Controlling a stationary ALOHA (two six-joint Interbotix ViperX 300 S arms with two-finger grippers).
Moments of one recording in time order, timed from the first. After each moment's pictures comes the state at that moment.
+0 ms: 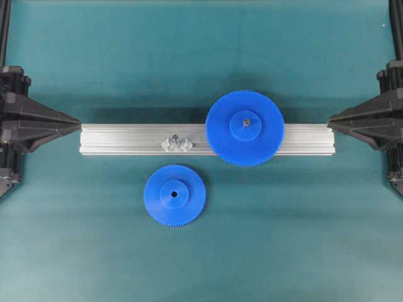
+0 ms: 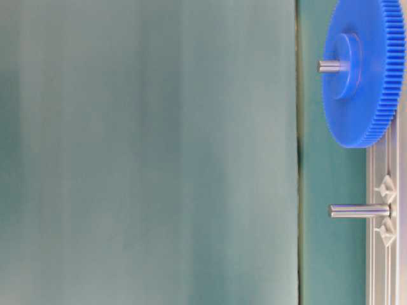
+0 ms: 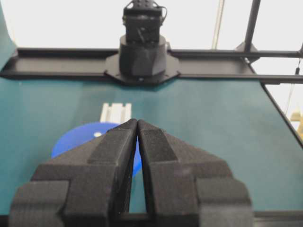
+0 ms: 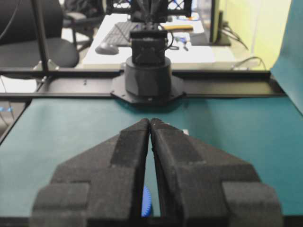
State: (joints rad) left arm 0.00 -0.97 1.19 0.00 -0.29 0.00; right arm 0.00 -0.97 1.19 0.00 -0.29 0.01
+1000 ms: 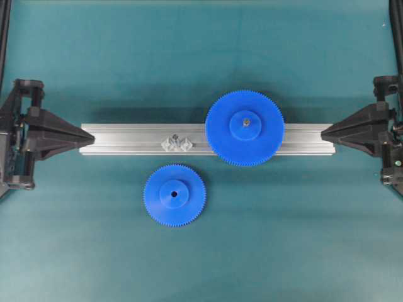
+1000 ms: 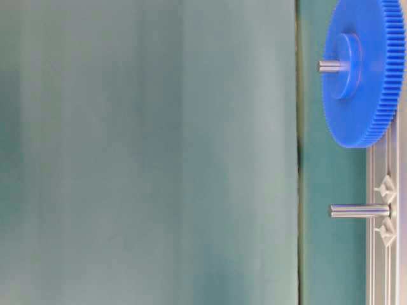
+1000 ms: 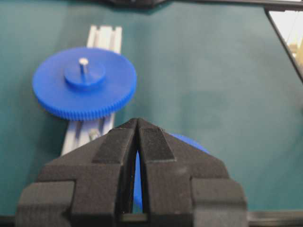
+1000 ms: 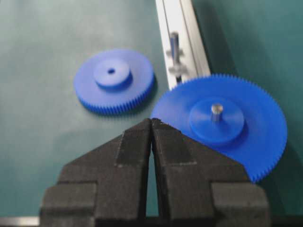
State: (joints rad) left arm -0.02 -0.85 1.16 0.02 -0.11 -0.10; right arm -0.02 -0.95 1.18 0.04 0.13 0.12
